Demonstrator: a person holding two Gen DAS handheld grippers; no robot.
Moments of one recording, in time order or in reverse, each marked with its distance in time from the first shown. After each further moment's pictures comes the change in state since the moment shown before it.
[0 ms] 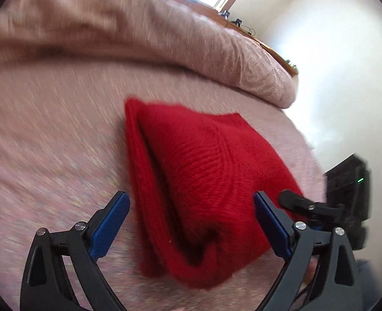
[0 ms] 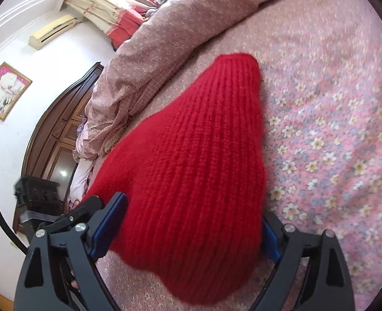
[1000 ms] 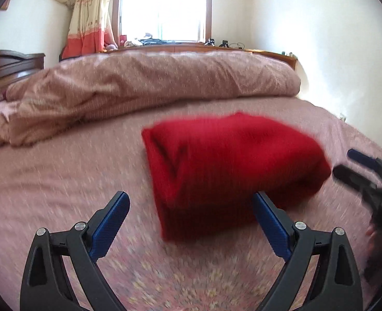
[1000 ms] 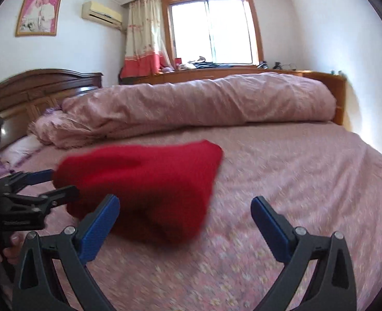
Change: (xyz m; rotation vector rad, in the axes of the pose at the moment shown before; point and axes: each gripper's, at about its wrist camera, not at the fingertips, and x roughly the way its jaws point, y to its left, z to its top) left arm -0.011 -0.032 -0.083 0.335 -0.218 0.258; right arm -0.070 0.065 -0.090 -0.538 -0.456 -0.438
